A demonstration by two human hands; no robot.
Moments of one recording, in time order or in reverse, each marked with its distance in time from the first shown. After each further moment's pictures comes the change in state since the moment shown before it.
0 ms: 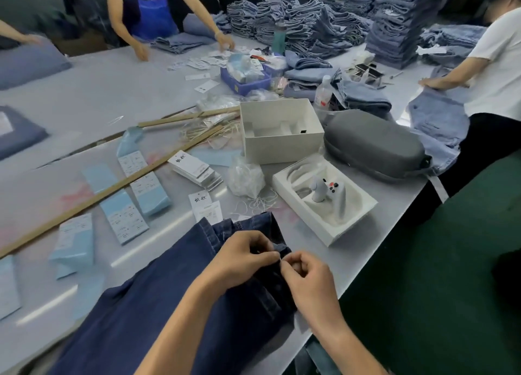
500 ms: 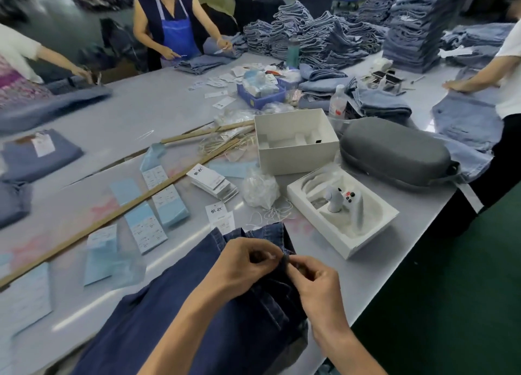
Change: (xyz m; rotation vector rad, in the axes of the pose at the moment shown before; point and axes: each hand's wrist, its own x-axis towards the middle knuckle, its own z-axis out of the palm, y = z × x) left_hand -0.008 -0.004 -0.009 0.085 0.104 0.196; right_hand 0.007 -0.003 0.010 0.432 -0.063 0.013
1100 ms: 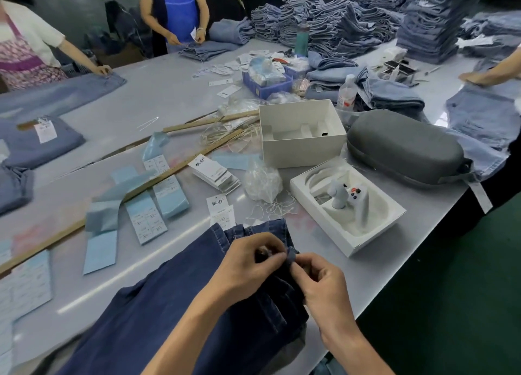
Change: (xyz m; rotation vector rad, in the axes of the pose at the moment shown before) left_hand 0.001 -0.001 0.012 0.034 0.064 0.038; right_hand 0.006 0.000 -0.014 -0.072 -0.098 0.037
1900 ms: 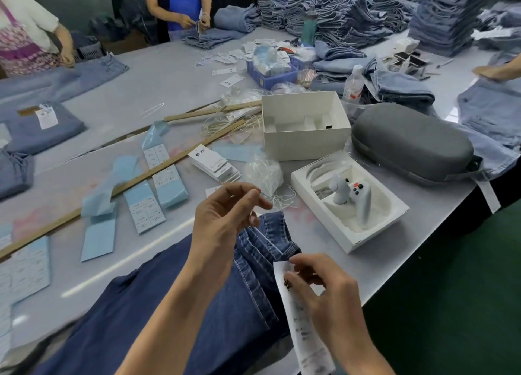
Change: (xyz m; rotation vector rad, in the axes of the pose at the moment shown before) left_hand 0.009 0.052 -0.022 -0.776 0.355 0.002; right_hand -0.015 -0.006 -0.021 -0.517 0.019 -0.344
